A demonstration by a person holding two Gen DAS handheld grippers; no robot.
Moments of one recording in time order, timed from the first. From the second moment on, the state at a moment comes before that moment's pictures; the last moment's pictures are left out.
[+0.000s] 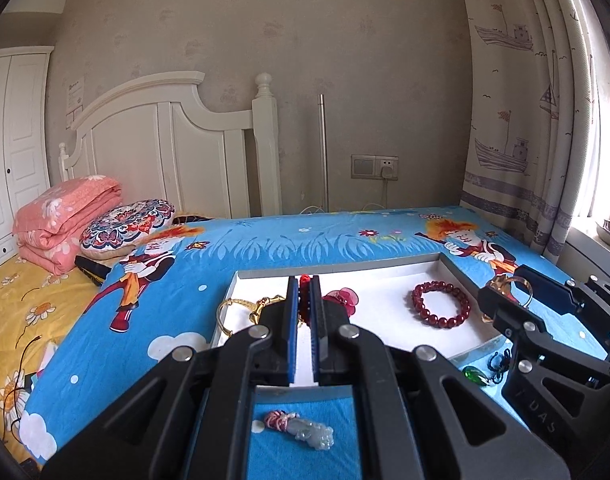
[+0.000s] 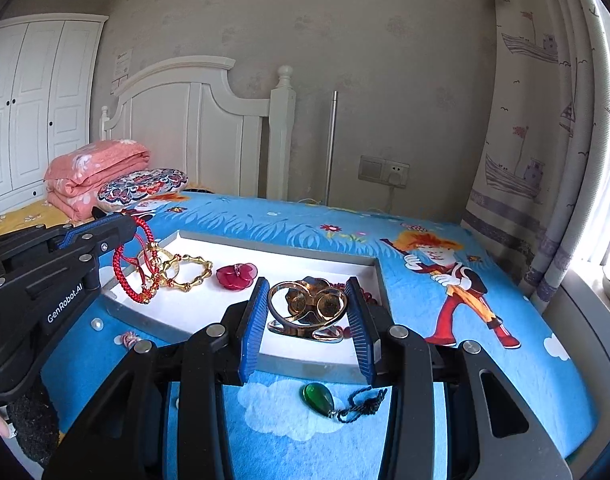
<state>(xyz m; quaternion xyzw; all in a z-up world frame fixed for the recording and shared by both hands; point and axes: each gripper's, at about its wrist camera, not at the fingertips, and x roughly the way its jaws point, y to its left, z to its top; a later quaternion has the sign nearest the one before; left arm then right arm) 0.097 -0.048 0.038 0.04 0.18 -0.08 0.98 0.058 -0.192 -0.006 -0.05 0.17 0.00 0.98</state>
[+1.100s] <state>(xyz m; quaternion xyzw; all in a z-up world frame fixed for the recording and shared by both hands) 0.228 -0.062 0.011 0.04 0.29 -0.02 0.96 0.192 -0.190 -0.029 -0.04 0.28 -0.02 0.96</state>
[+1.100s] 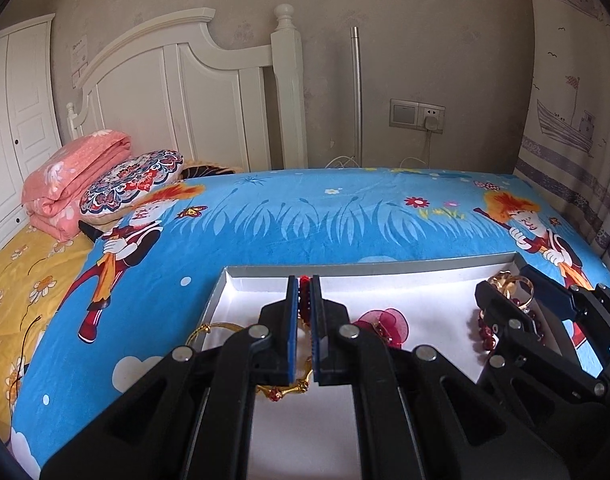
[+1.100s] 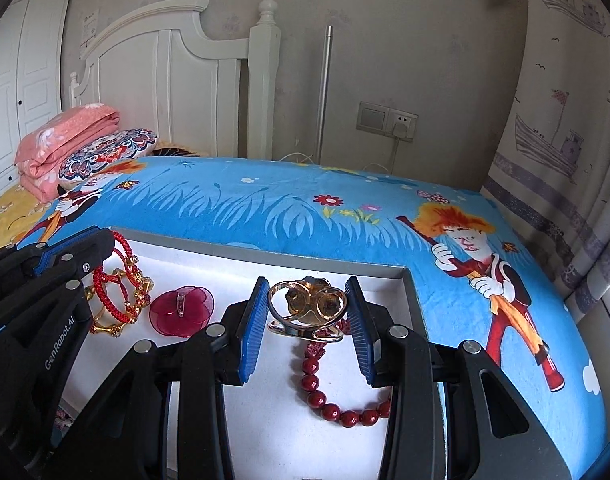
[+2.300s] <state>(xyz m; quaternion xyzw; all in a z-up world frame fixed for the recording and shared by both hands) 0.239 -0.057 -0.037 0.01 0.43 -0.06 0.90 0.125 -0.225 -0.011 0.02 0.23 -0.01 0.97</state>
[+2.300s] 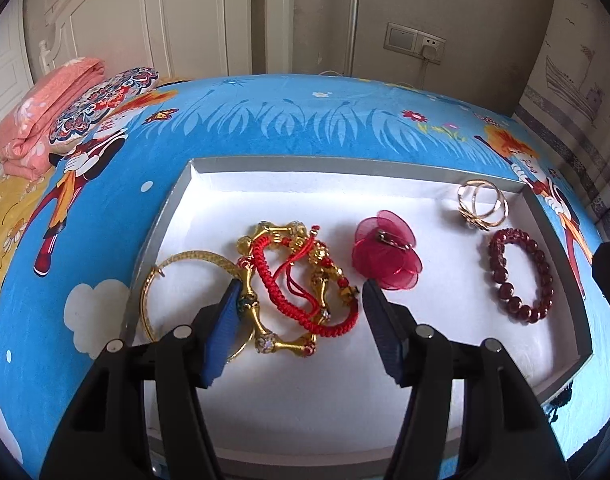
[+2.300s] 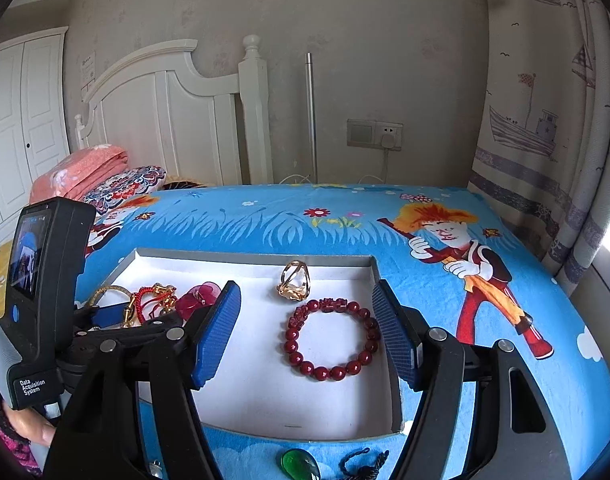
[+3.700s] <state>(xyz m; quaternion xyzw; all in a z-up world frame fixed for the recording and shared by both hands) 0.027 -0.024 -0.028 0.07 0.19 -0.04 0.98 -0.016 -0.206 -0.050 -0.04 0.18 0.01 0.98</state>
